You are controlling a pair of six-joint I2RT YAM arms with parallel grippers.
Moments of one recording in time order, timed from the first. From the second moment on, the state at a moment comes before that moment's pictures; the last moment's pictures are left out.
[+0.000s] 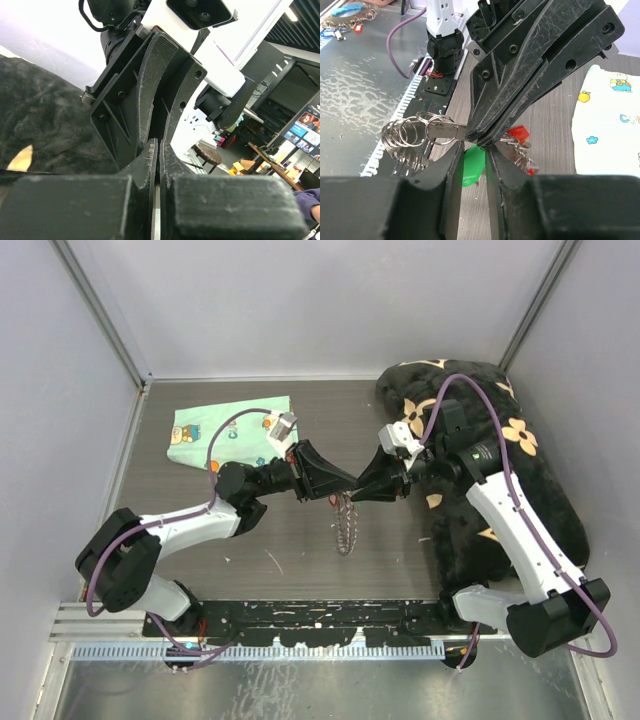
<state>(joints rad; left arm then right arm) -0.77 1.46 0.78 1.32 0.72 -1.06 0.35 1.19 1.26 -0.84 -1.38 -0.85</state>
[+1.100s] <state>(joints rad) -0.81 1.42 0.70 1.34 0.54 -0.90 0.35 1.17 1.19 -0.63 -1.36 -0.58</state>
